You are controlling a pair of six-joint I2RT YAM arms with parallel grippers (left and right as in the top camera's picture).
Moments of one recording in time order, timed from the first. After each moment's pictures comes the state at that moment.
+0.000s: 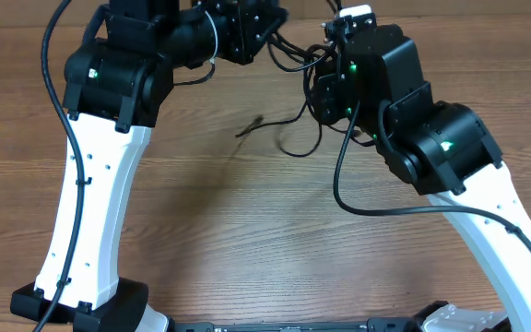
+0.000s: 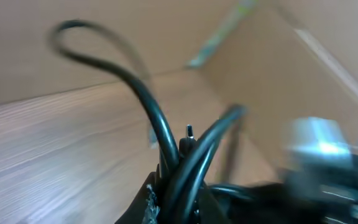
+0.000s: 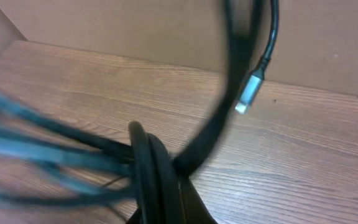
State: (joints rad) left arm -0.30 1.71 2.16 -0.89 0.57 -0.34; right arm 0.56 1.48 1.76 -0.88 0.14 0.23
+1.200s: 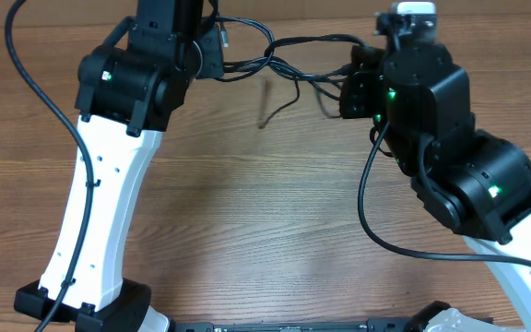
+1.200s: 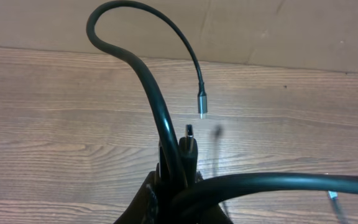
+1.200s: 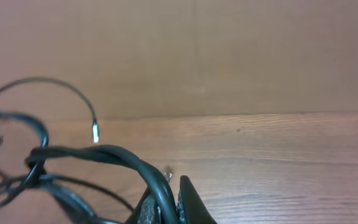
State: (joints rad) left arm -0.34 1.72 2.16 -1.20 -0.24 -0.34; right arm 0.58 1.34 1.74 -0.83 0.39 0.37
